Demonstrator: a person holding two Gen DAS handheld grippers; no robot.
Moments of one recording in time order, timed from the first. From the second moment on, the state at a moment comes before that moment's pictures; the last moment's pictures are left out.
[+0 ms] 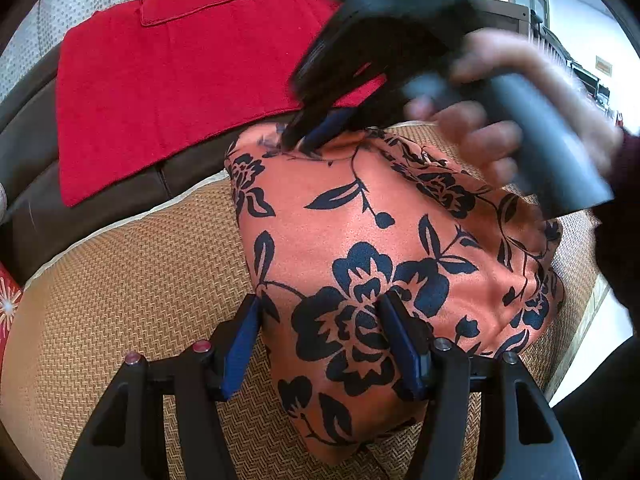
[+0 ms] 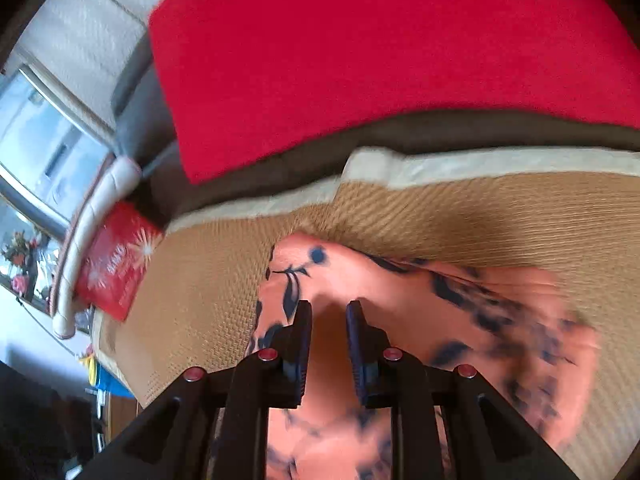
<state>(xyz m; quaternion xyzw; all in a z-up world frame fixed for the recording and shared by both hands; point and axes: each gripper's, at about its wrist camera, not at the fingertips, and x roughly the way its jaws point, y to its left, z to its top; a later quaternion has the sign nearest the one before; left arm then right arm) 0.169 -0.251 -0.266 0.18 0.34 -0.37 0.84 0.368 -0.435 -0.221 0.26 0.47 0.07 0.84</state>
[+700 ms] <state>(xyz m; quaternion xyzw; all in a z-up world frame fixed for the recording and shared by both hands) 0.178 -0.242 -0.276 0.16 0.37 -0.38 0.83 0.233 -0.417 -0.232 0.18 0.51 -0.04 0.84</state>
